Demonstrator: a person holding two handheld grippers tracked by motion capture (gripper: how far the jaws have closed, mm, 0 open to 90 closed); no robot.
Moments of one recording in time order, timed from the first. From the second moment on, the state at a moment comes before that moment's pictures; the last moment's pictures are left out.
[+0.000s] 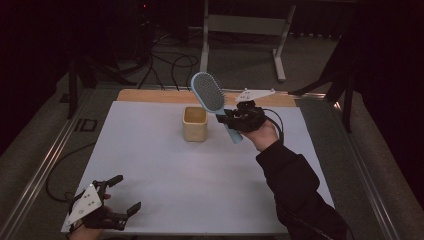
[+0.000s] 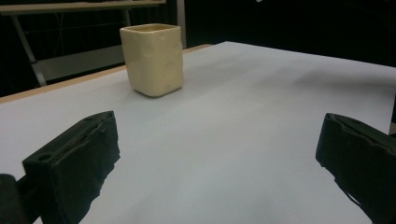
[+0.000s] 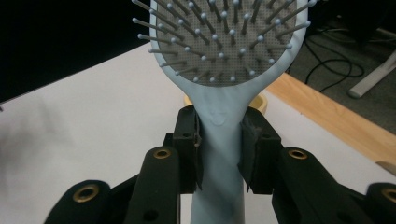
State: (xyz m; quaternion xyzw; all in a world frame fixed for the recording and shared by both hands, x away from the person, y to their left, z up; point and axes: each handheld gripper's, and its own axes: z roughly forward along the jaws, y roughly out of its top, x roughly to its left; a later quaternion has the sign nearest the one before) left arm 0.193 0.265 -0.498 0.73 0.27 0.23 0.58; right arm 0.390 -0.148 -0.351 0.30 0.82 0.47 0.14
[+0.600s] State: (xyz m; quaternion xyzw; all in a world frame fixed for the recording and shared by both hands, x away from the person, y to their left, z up) left arm 0.193 0.265 -0.498 0.73 0.28 0.23 0.58; right arm 0.408 -0.125 -0.352 0.29 0.80 0.51 0.16
